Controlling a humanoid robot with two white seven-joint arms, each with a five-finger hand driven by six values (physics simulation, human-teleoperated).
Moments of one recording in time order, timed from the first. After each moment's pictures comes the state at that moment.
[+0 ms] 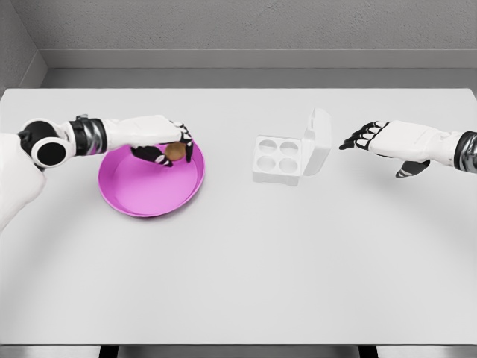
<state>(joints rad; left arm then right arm) -0.82 0.51 -0.75 -1.07 -0.40 -0.61 -0.54 -0.57 -0.79 0.46 -1.38 0.57 -0.61 0.61</state>
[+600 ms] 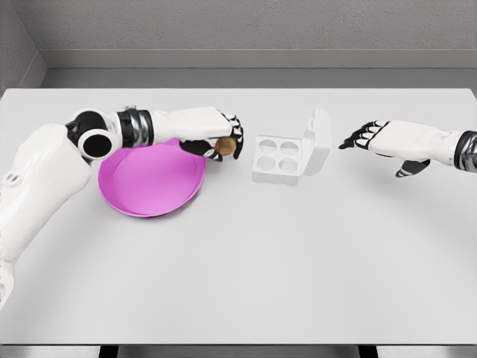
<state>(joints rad) -0.86 0.36 -0.77 -1.10 -0.39 -0.61 -0.54 -0.57 -0.79 0.46 -1.38 0.57 -0.61 0.61</state>
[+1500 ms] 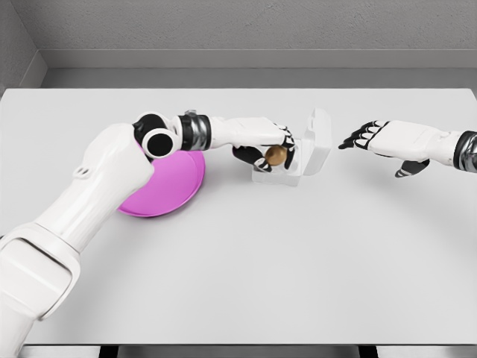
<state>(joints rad) -0.91 0.12 -0.77 -0.90 -0.42 -0.61 -0.57 -0.57 -0.79 0.46 -1.38 0.57 -0.61 0.61</state>
